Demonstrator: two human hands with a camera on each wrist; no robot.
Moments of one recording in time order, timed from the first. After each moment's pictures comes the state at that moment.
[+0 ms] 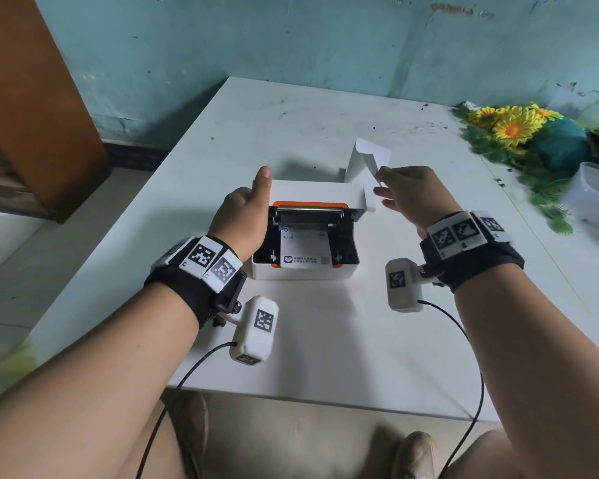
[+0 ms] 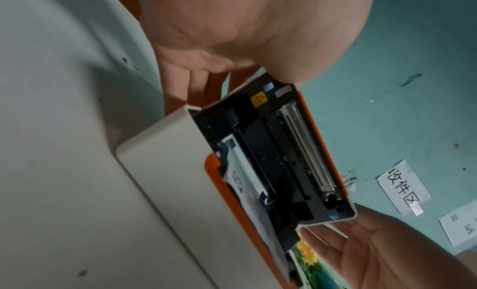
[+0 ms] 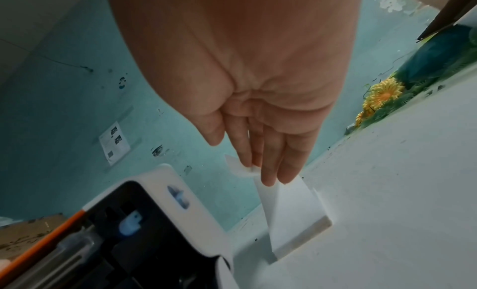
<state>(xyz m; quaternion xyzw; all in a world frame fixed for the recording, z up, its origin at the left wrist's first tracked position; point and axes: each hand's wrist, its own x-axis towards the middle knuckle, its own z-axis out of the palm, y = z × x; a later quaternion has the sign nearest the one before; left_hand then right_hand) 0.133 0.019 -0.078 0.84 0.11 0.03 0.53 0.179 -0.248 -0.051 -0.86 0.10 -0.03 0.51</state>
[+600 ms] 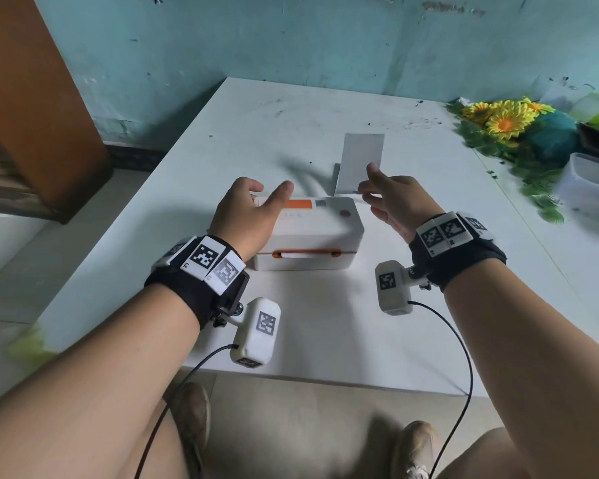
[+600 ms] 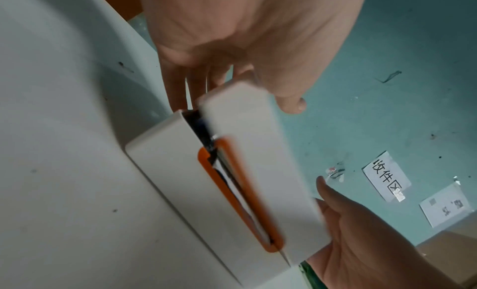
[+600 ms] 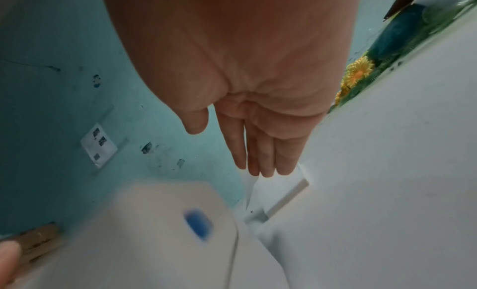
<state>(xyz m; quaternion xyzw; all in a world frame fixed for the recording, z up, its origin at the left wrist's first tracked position) 0.112 0.011 -0.079 0.85 0.09 0.06 0.51 0.152 -0.241 -0.062 -0.81 0.09 0.04 0.58</state>
